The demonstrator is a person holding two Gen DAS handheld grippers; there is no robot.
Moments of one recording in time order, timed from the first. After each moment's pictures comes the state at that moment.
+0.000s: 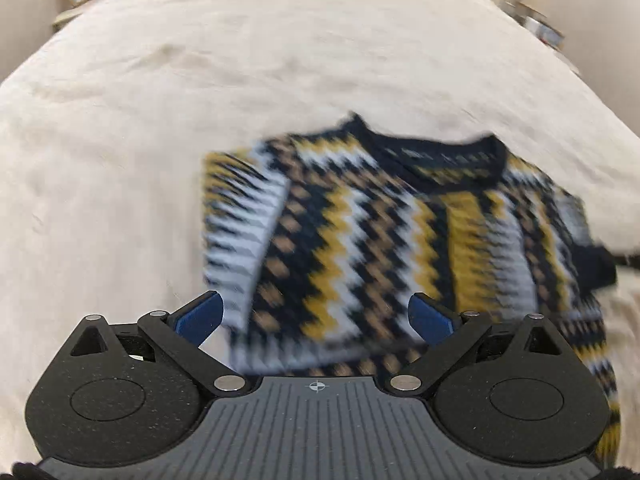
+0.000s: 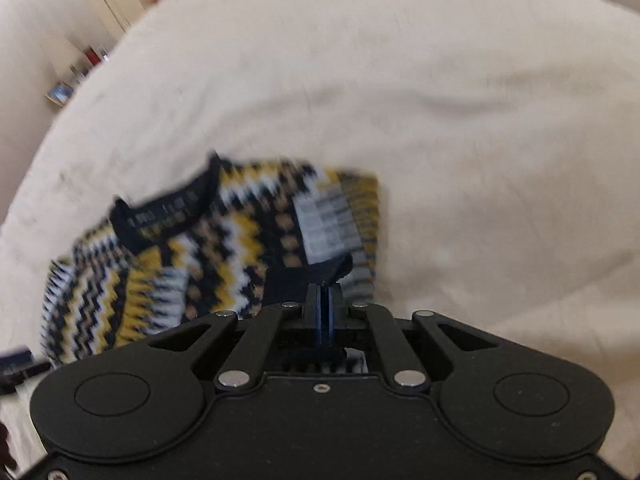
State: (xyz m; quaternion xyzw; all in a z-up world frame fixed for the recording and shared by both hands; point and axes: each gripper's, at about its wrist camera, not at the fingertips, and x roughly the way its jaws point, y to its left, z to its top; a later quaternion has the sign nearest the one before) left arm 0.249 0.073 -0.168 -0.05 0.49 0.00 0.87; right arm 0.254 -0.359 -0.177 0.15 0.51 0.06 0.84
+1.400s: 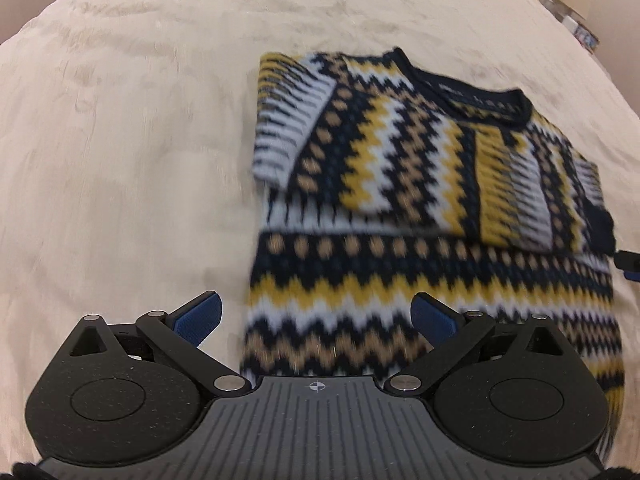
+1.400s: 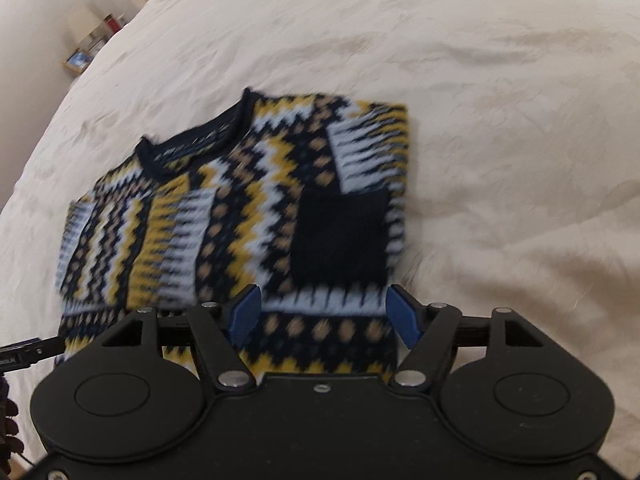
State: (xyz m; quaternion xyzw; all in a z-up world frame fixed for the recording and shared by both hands) left arm 0.168 0.071 -0.185 -0.09 0.54 0.03 0.84; right arm 0.203 -0.333 -0.177 0.12 0.53 0.11 0.83
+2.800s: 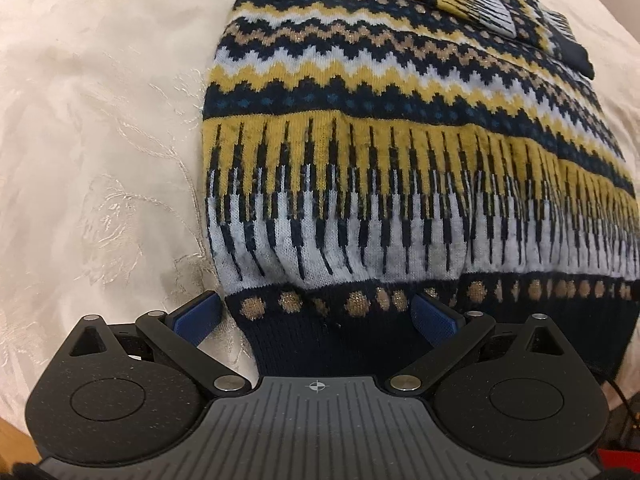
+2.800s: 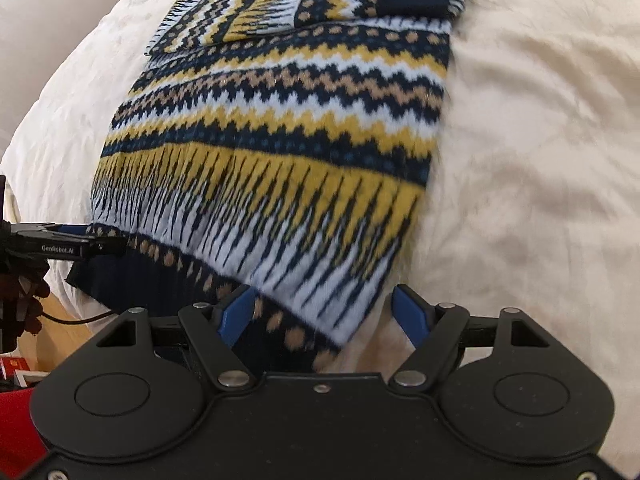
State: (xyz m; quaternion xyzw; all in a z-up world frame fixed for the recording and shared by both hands) left arm 0.025 0.024 -0.231 -0.07 0.61 0.01 0.79; right arm 0.031 -0.346 -0.200 0.05 0.61 0.24 0.76
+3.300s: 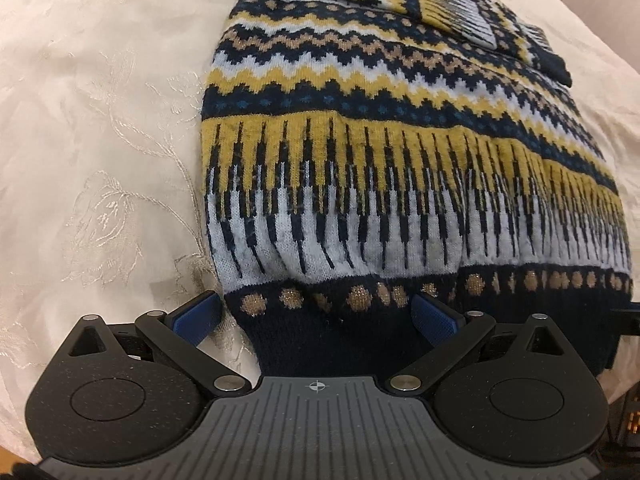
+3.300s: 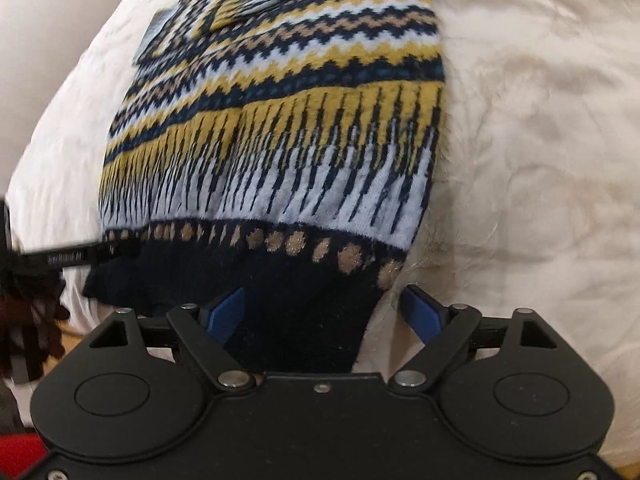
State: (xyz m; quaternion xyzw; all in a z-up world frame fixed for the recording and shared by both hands) left arm 0.010 0.034 -0.234 -0.08 0.57 -0.02 0.81; right arm -0.011 -0.336 -0.222 0.15 0.60 0.19 0.76
